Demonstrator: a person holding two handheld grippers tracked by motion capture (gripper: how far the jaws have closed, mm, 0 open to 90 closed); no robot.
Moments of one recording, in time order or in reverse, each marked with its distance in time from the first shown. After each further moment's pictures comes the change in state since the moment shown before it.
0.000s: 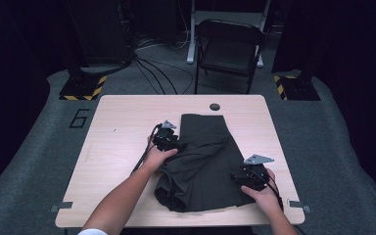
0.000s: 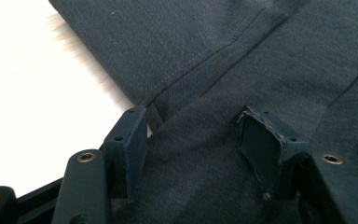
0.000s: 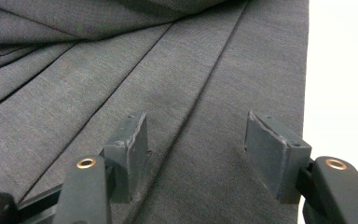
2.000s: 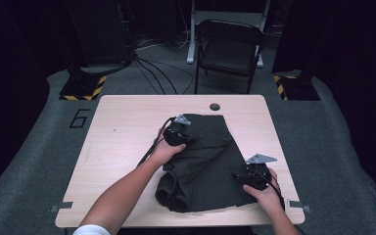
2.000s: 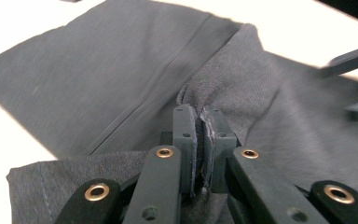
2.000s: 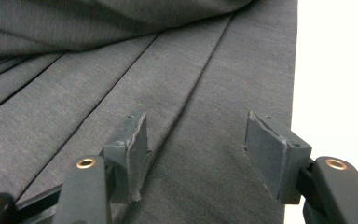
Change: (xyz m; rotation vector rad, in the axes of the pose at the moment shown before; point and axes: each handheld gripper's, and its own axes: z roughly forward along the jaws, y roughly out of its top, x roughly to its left) left arm -0.051 0.054 -0.018 0.033 -0.158 0.170; right arm -0.007 -0.001 -0.004 -0.014 0.003 0.021
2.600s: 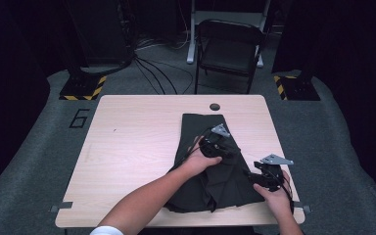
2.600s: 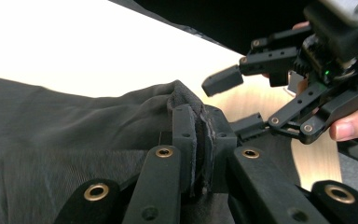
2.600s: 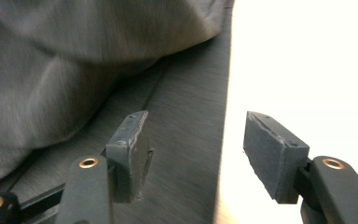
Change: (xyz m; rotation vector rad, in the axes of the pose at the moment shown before) left arm -0.100 0.041 0.059 -0.003 -0.231 0.085; right arm -0.018 -0.008 -0.032 -0.091 -0.091 0.079
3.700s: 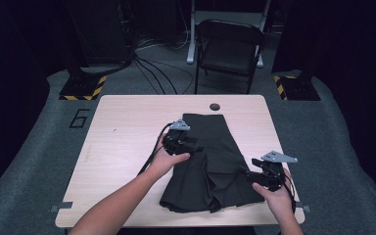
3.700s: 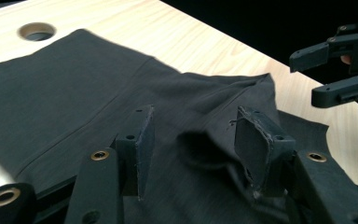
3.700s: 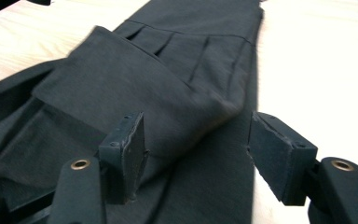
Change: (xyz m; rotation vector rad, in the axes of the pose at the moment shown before) left arm 0.035 -0.058 -0.110 -0.128 0.203 -0.130; right arm 0.027 0.032 -0.025 -0.035 0.082 -0.004
